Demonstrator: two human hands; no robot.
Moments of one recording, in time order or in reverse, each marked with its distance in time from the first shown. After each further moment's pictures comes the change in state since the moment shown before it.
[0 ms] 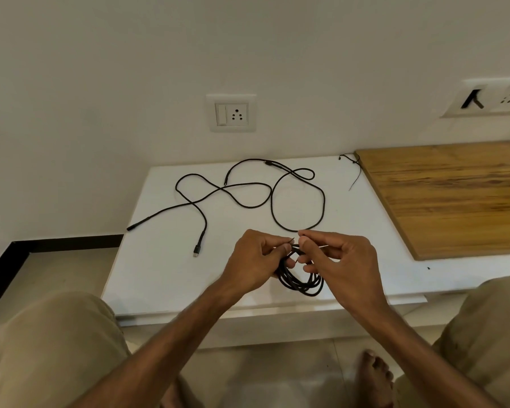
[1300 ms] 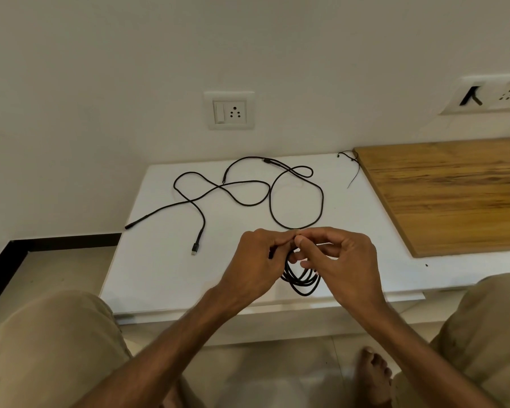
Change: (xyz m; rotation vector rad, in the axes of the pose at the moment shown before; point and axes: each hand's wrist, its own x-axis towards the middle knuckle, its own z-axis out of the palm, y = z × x) left_hand -0.007 0.004 0.007 0.238 0.081 0.345; right_hand -0.002 -0.004 0.000 0.027 -0.016 -0.037
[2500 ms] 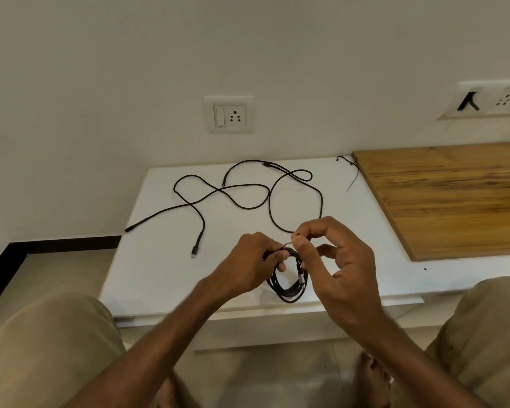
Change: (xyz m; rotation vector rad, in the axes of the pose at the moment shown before) left_hand 0.013 -0.012 -0.012 0.136 -0.252 -0.172; right_hand -0.012 -0.022 0.003 -0.076 0.004 -0.401
